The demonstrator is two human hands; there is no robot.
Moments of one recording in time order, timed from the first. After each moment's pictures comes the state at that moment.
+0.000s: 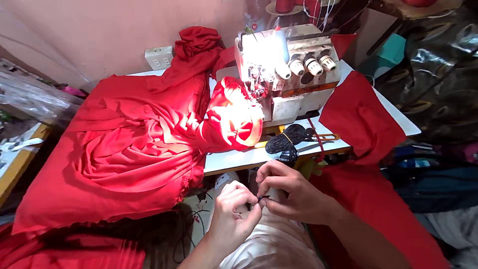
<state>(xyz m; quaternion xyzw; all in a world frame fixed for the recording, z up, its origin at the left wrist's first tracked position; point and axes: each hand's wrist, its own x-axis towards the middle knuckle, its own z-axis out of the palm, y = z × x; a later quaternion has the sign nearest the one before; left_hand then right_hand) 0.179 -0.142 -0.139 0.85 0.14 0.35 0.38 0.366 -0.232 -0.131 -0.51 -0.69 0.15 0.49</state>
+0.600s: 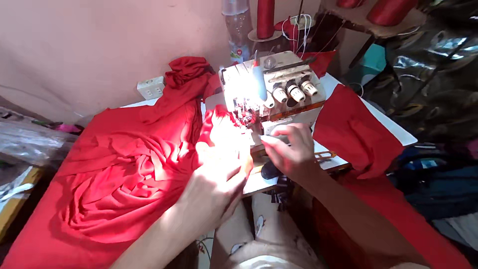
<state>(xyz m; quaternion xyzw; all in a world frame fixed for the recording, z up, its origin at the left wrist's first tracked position) 0.241 -0.046 -0.039 0.97 -0.05 0.23 -0.03 0.446 -0.156 -0.119 -0.60 -0.56 -0.36 0.44</state>
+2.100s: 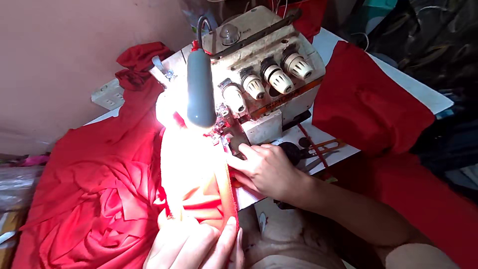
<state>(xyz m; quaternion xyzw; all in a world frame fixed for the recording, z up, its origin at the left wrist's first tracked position) 0.243 -0.080 -0.030 0.97 0.03 0.22 0.09 0.435 -0.138 -0.137 -0.69 -0.62 -0.15 0.34</state>
